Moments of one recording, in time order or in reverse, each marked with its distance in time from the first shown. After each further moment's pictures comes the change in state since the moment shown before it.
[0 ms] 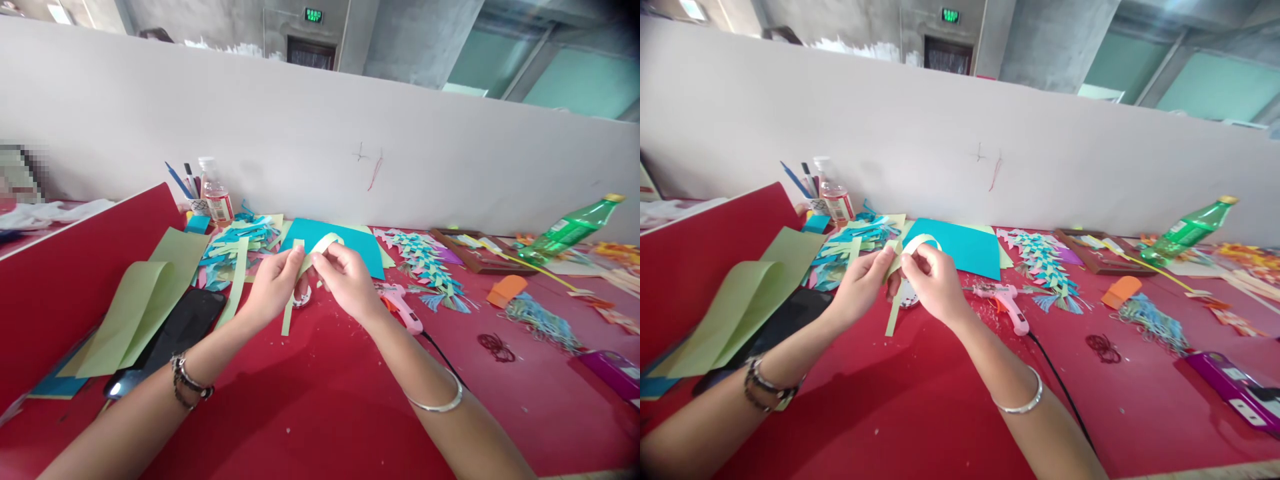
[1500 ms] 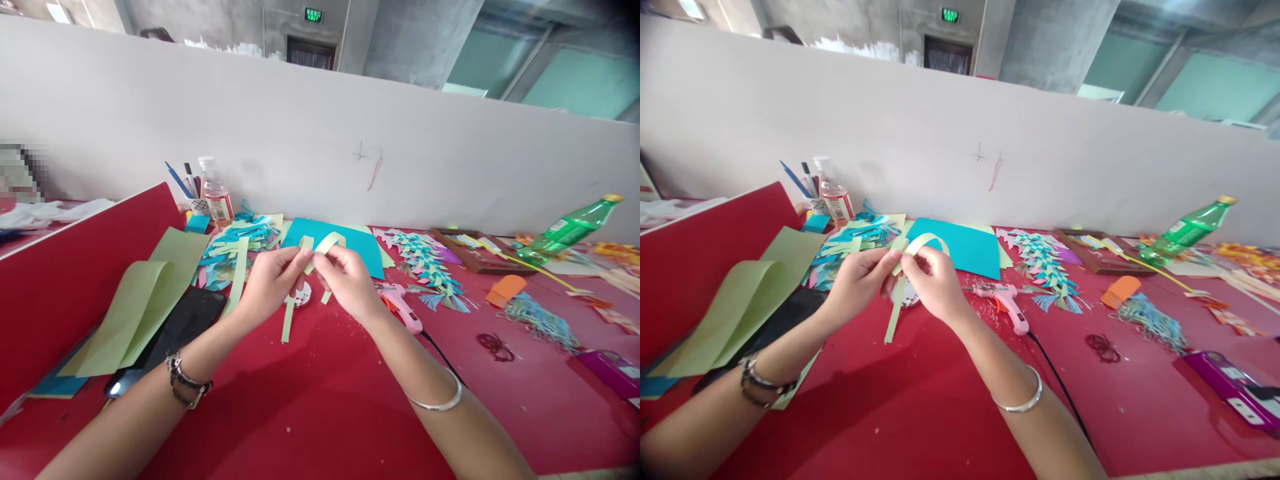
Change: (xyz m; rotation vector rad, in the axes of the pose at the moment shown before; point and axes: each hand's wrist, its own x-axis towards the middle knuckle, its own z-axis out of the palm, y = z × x) left_hand 0.000 0.001 -0.006 0.222 0.032 0.157; right_hand 0.000 0.001 0.000 0.044 -0.025 0.054
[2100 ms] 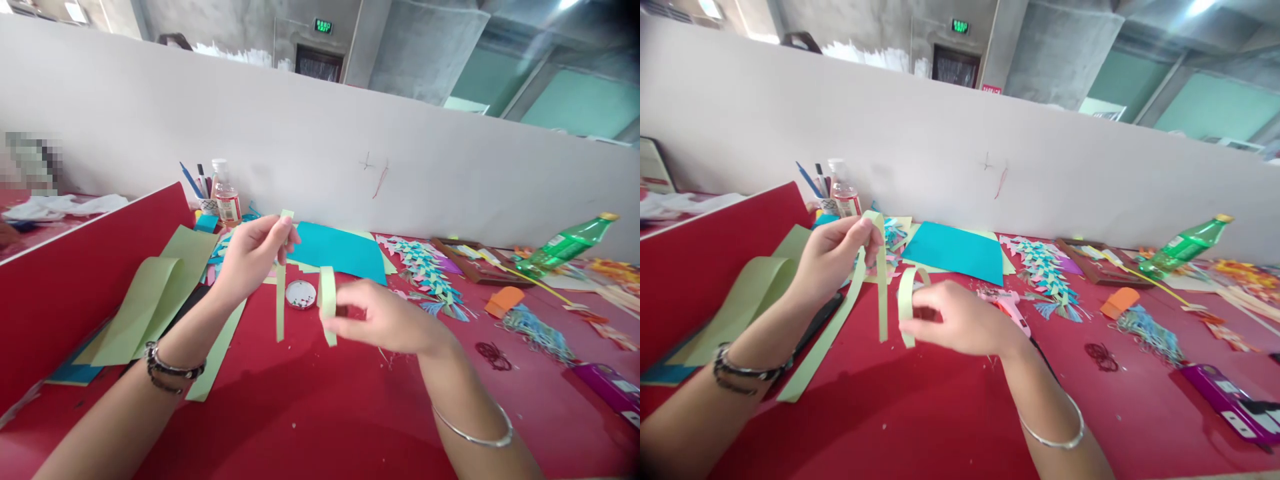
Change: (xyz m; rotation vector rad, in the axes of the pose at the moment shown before) left_hand 0.009 0.017 -0.043 -0.150 0.168 0.036; right_hand -0.026 -0.048 -0.026 -0.474 -0.664 -0.056
